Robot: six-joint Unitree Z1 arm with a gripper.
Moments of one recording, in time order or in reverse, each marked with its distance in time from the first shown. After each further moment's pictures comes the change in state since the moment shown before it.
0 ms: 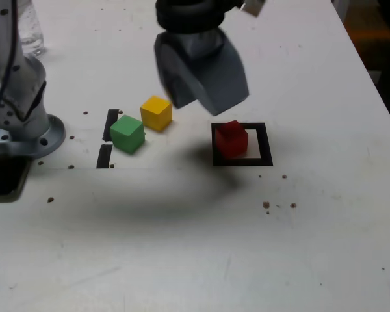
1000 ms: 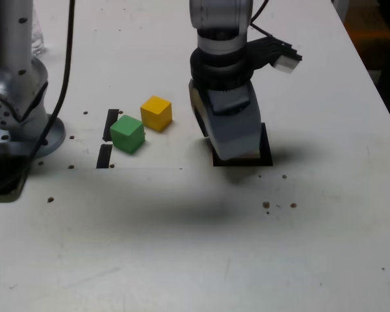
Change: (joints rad) arm -0.076 0.196 0.052 -0.249 0.145 0.267
